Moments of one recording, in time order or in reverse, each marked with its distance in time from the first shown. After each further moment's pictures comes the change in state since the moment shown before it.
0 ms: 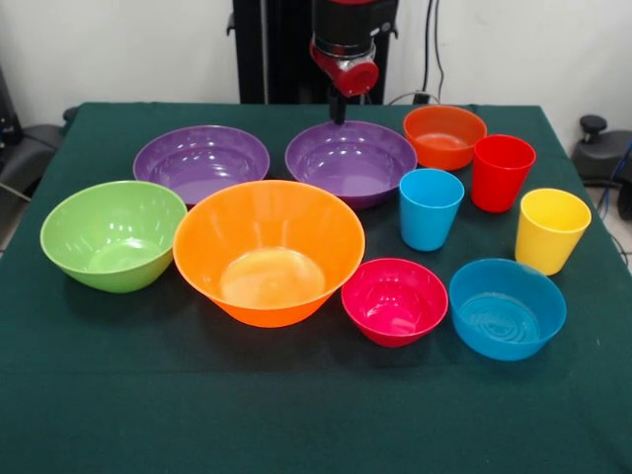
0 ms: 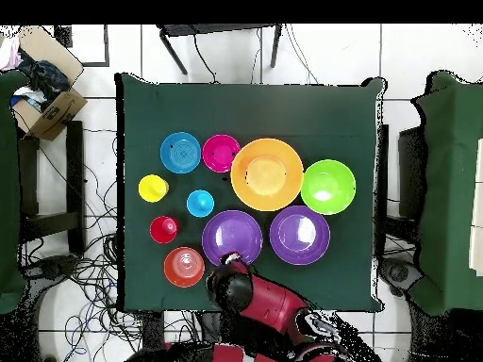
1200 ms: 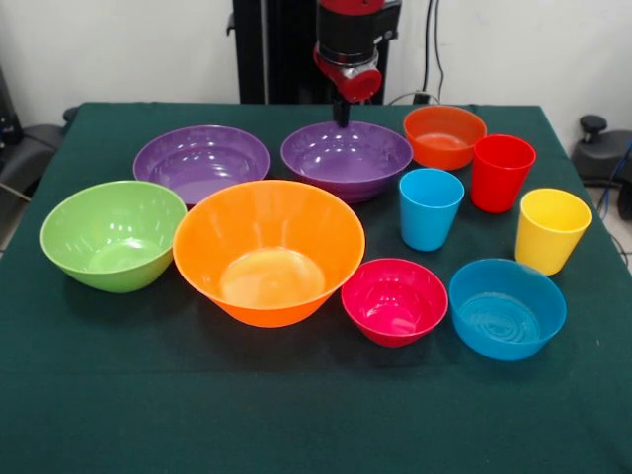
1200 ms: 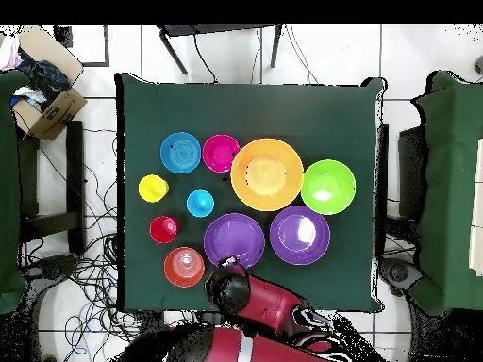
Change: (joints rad) arm 0.008 0.049 -0.002 -0.012 -0.023 0.000 0.000
